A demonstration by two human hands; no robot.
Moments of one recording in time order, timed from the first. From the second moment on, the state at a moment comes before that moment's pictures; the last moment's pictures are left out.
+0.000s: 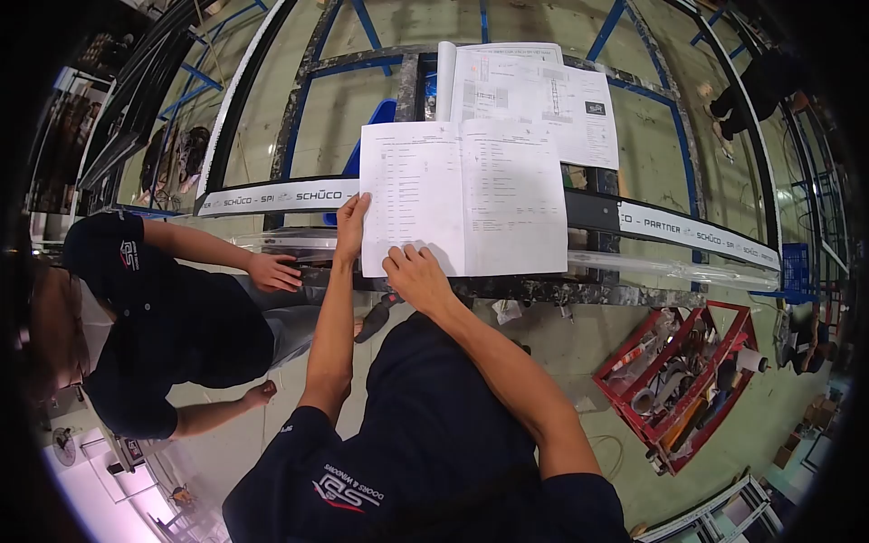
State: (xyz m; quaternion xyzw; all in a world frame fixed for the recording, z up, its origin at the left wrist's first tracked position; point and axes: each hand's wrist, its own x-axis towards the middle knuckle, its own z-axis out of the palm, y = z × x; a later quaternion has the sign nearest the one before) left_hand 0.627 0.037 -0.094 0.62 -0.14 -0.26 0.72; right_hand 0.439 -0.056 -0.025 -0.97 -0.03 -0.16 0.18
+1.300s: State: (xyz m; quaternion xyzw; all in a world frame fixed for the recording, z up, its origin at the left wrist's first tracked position) left_hand 0.618 0.027 -0.081 0.72 -0.22 -0.16 0.64; right_hand 0.283 -0.164 -0.080 -0.46 0.51 -0.35 0.64
